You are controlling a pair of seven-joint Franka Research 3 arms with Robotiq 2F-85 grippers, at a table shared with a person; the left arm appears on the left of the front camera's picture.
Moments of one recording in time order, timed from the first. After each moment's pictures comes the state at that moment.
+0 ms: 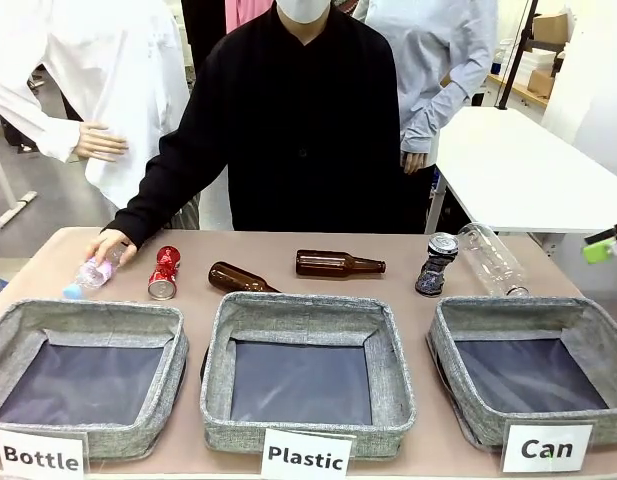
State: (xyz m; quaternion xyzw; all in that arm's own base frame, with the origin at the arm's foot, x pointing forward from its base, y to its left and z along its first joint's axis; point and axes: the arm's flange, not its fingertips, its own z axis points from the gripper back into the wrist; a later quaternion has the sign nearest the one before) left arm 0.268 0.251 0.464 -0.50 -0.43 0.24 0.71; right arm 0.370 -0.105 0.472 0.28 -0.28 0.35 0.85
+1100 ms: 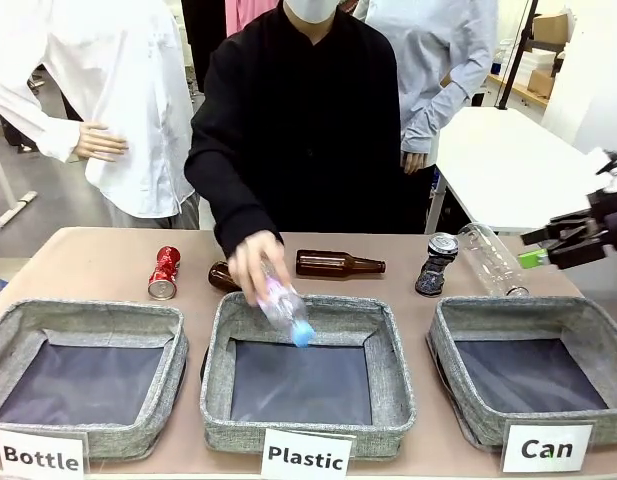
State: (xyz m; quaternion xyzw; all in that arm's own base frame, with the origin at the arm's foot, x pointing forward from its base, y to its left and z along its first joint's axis) left arm 0.208 0.264 0.522 -0.55 -0.42 0.19 0.70; right arm 0.452 -0.085 0.394 0.29 -0.35 0.42 0.79
